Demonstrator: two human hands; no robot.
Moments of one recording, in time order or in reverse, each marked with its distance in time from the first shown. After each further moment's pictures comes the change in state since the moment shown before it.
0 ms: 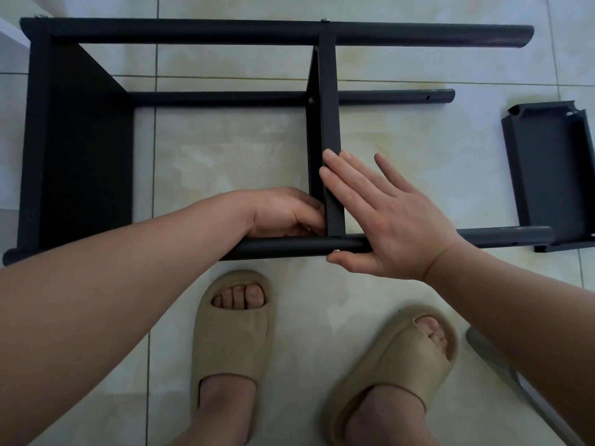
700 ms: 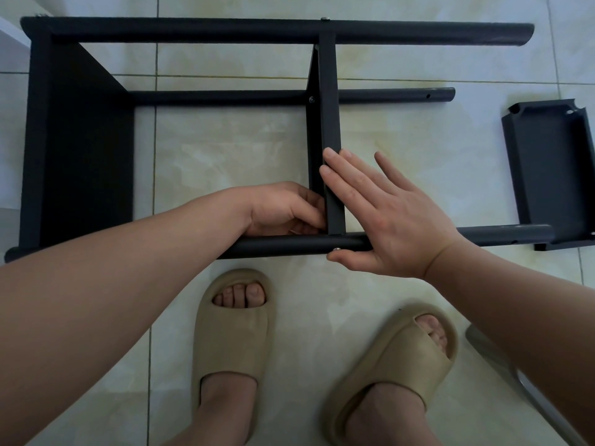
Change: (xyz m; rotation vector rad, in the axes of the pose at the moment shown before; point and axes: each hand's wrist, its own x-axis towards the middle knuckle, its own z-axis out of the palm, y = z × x) left_hand -0.002 0.004 0.000 -0.068 0.014 0.014; right_hand 0.000 0.000 0.001 0.001 0.007 0.001
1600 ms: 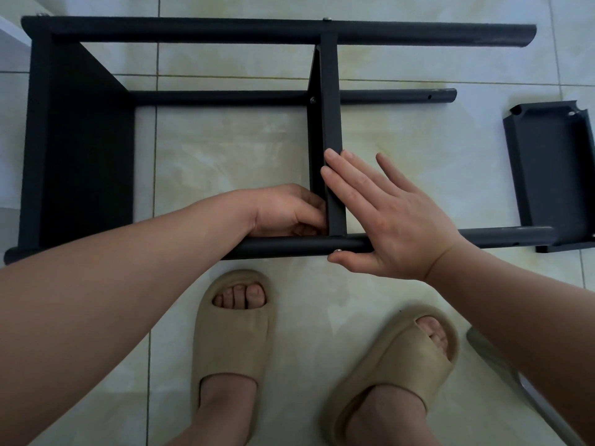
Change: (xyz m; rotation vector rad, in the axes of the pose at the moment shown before) left_hand 0.004 -0.004 0.000 0.081 0.038 0.002; right_hand 0.000 0.000 0.003 0.007 0.005 -0.004
